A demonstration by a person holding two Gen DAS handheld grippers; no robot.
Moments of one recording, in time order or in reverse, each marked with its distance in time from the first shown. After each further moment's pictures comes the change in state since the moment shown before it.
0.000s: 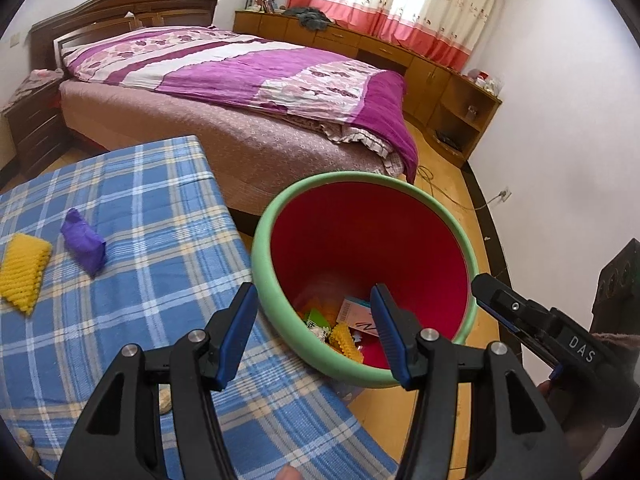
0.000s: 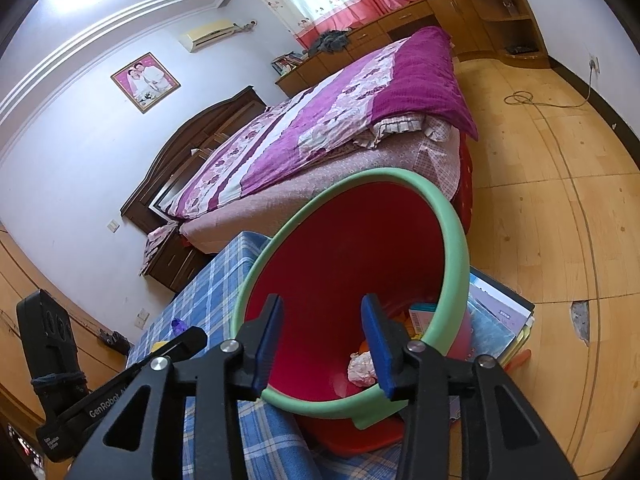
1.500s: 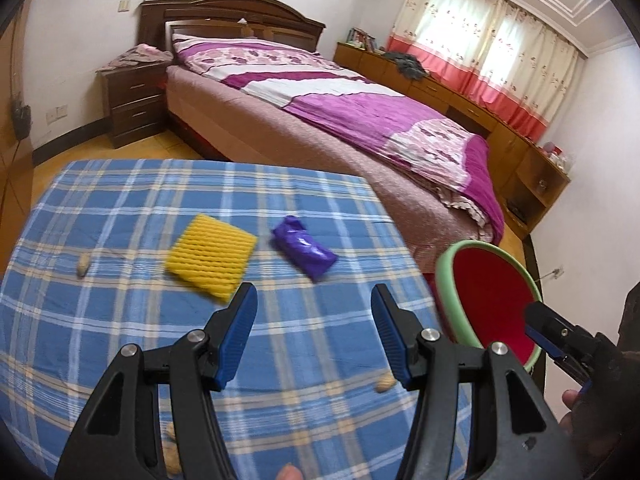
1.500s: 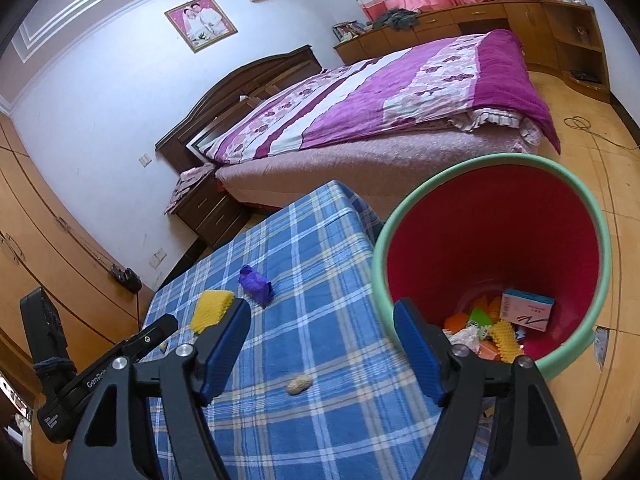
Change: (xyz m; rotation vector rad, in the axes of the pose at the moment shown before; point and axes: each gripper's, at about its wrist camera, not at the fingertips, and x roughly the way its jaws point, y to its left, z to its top) left arm -0.100 0.164 -0.014 -0.241 -0.138 0.219; right arm 0.035 0.143 -0.038 -0.200 0.129 0.070
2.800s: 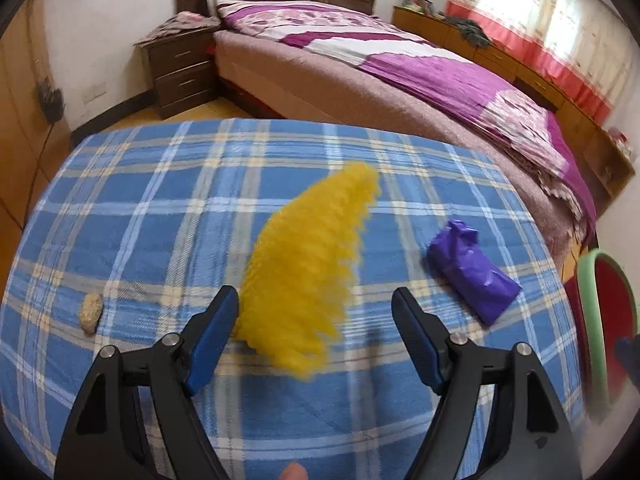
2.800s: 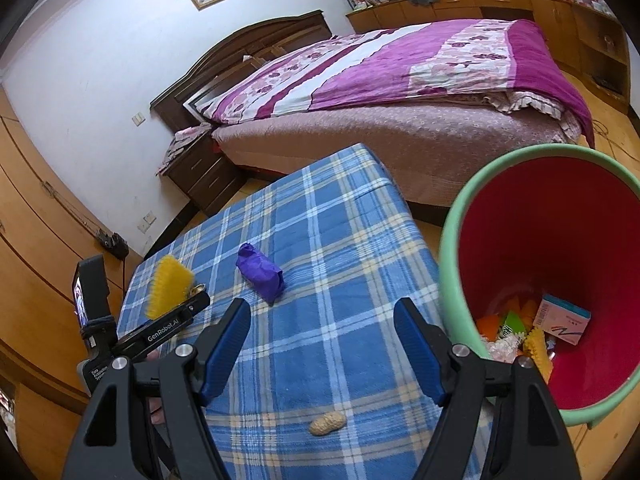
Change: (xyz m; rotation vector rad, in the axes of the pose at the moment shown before) left arm 0.110 0.090 0.024 -0.042 0.128 0.230; right arm 0.089 0.040 0.008 -0.069 0.129 -0.032
